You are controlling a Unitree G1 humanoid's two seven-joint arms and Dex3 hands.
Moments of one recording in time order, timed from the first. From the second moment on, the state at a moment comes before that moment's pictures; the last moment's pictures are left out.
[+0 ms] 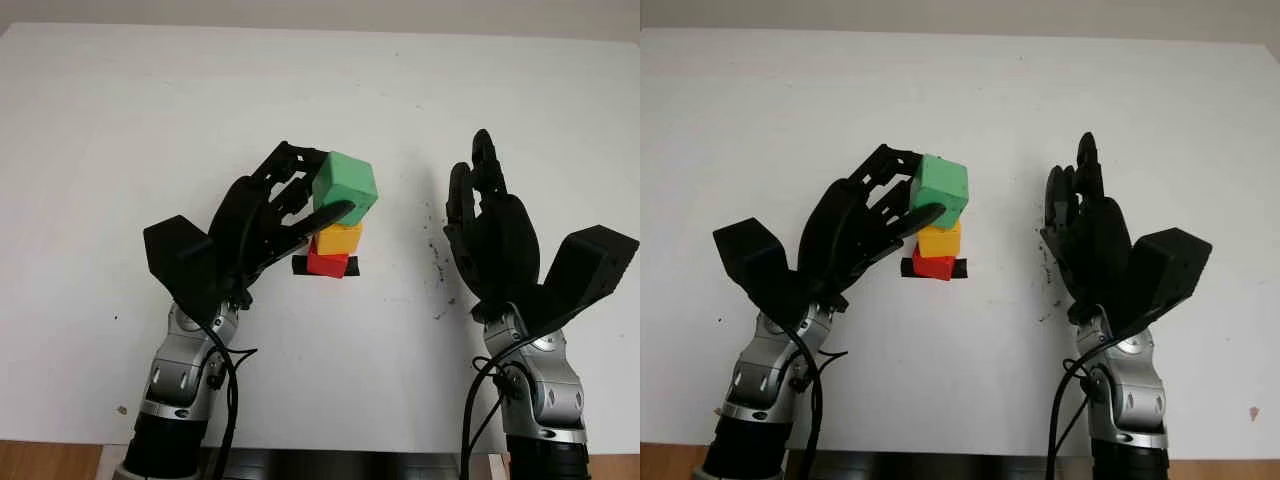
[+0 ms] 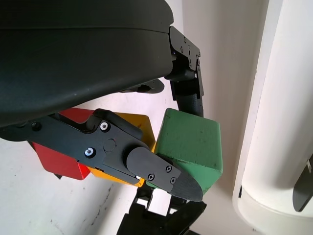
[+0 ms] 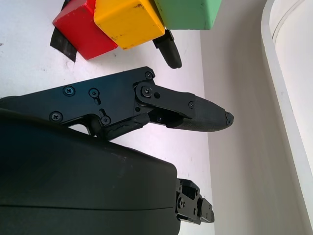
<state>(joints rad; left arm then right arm) -0.31 0.03 -0.04 -0.10 -0.16 0.13 -0.18 -0.20 -0.09 -0.15 -0.17 0.23 0.25 0.08</state>
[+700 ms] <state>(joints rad) -0.33 0.07 -0.05 -0.04 -0.12 0.12 -0.23 -0.20 -0.09 -0.15 -0.18 0.24 0.26 0.09</state>
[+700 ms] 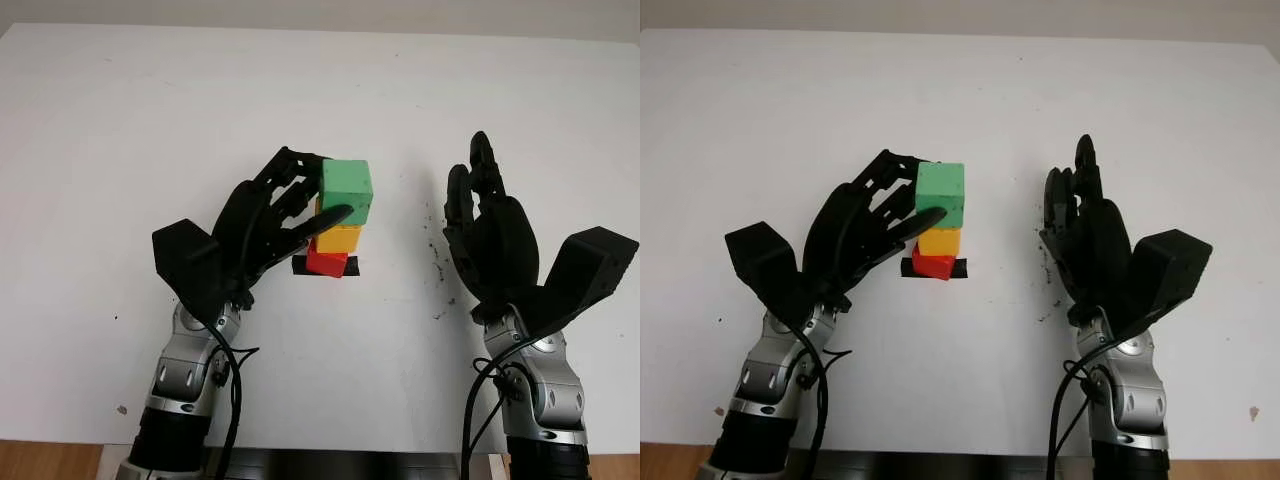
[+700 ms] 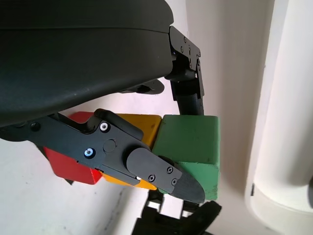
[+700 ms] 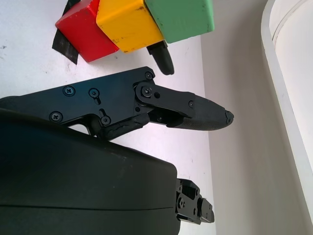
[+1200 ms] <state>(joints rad) -0.28 0.11 -0.09 -0.13 -0.07 0.11 -0.25 -0.20 -0.10 -0.15 -0.18 0.24 0.27 0.09</state>
